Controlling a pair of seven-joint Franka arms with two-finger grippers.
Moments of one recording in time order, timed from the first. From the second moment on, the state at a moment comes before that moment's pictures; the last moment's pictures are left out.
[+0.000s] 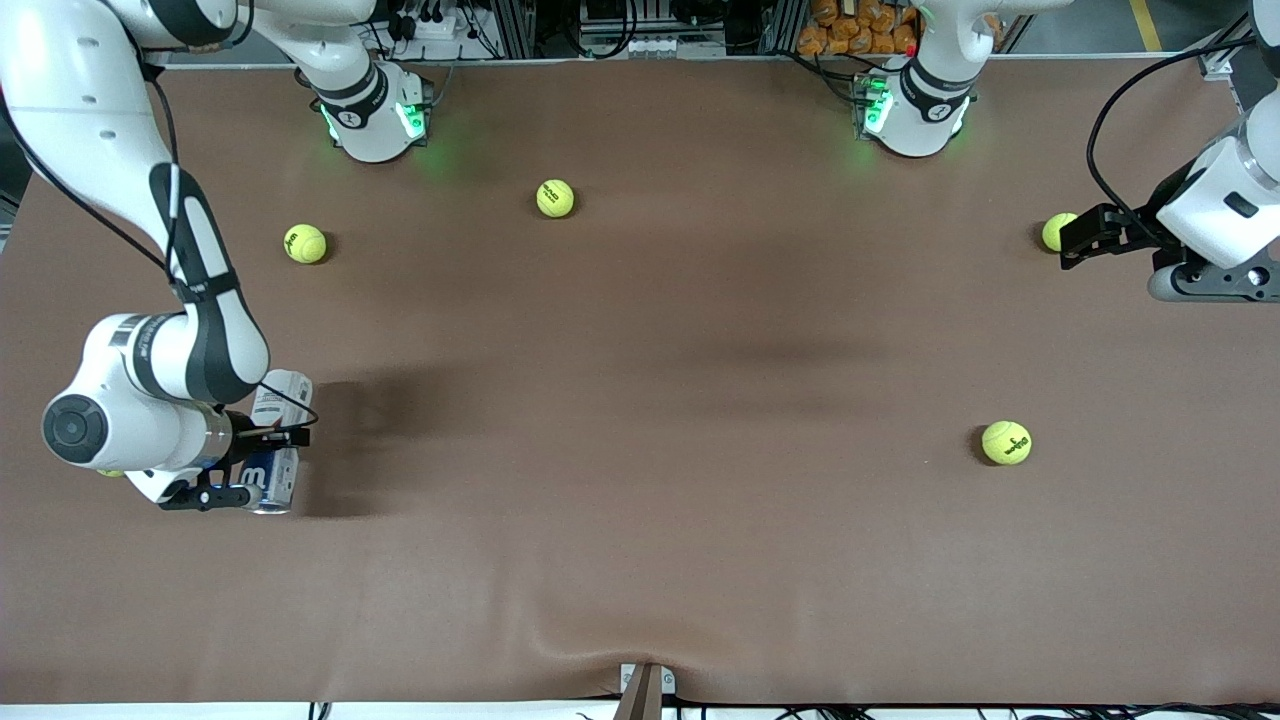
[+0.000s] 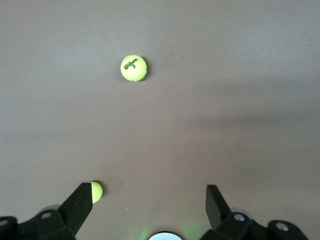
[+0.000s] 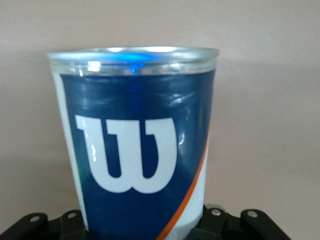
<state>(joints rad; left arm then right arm) -0.03 0.03 -0.07 -1.56 0.04 1.49 -0.04 -0.07 0.61 0.05 -1.59 0.00 2.04 -0.16</state>
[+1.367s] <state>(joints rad) 0.01 0.03 -0.06 -1.58 0.04 1.49 -0.04 0.55 0.73 0.14 -1.54 -0.42 2.53 -0.43</state>
